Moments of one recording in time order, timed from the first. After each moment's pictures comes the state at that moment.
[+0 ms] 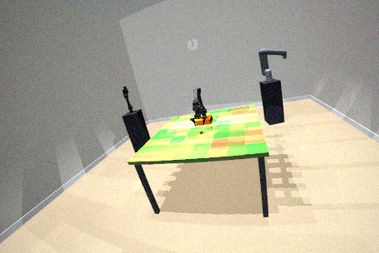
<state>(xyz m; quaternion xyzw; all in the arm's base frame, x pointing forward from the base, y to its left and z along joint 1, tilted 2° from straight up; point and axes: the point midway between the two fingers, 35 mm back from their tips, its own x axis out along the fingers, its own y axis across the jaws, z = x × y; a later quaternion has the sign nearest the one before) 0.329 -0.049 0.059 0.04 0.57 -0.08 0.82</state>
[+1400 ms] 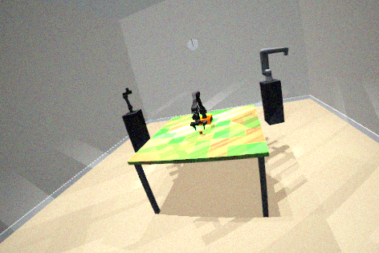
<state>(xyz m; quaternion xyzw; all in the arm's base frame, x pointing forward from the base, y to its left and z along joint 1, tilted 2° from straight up) 0.351 -0.055 0.014 0.06 0.70 -0.08 0.71</state>
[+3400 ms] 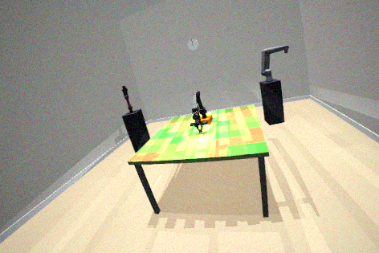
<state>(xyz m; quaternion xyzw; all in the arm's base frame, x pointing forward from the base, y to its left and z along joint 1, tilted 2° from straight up) 0.350 -0.054 0.008 0.05 0.67 -0.07 0.73</state>
